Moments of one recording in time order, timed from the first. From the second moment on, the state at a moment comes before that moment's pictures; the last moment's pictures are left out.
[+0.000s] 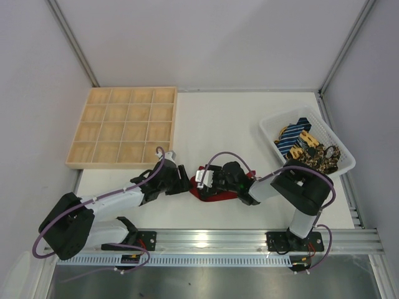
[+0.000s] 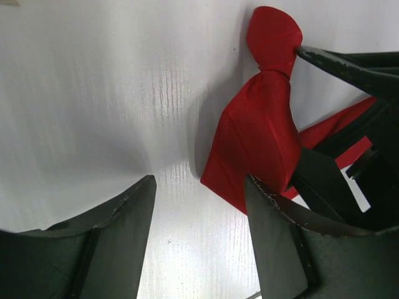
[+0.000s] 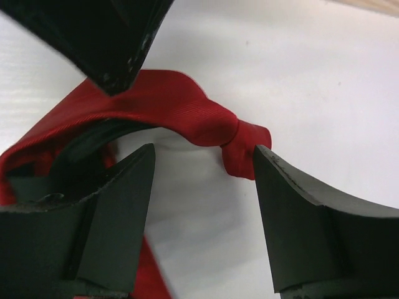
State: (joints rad) left arm -0.69 1.20 0.45 -0.09 -0.02 -0.82; right arm 0.89 1.75 0.54 0.82 -0.27 -0.64
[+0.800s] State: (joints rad) left arm -0.69 1.20 0.45 -0.08 -0.02 -0.82; right arm 0.88 1.87 0.65 0.86 -0.28 -0.76
